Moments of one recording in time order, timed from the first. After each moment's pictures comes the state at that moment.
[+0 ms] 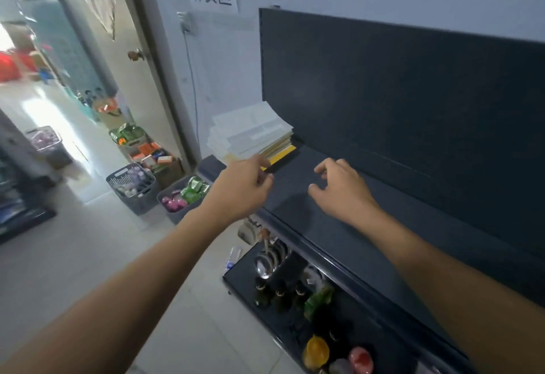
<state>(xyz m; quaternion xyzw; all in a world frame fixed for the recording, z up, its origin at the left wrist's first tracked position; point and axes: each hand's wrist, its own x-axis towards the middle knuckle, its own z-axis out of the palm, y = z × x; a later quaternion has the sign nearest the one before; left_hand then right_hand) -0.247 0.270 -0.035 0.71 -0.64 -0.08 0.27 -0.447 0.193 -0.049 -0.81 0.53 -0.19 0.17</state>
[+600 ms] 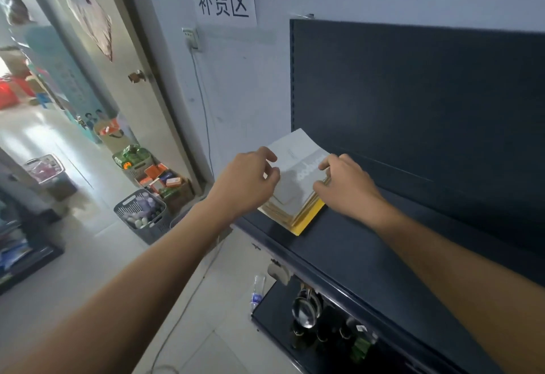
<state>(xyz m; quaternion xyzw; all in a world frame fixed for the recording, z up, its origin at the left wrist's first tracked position) -0.097 0.142 -0.010 0.70 -0.67 -0.06 0.22 -0.296 0.078 -0.040 -0.79 0.55 -0.18 0.18</state>
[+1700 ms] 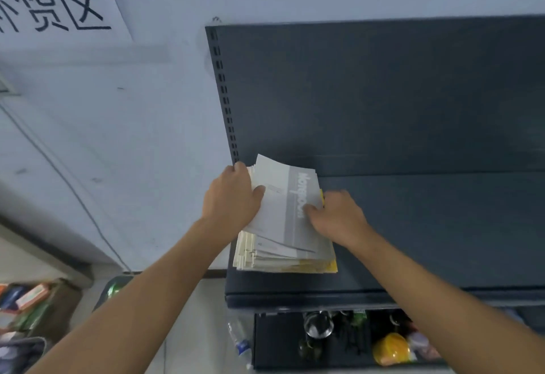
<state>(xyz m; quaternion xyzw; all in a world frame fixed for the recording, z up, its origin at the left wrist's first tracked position) -0.011 -0.035 -0.052 0.56 -0.81 -0.09 0.16 -0.191 0.057 -0.073 -0.48 0.83 -0.19 0.23</state>
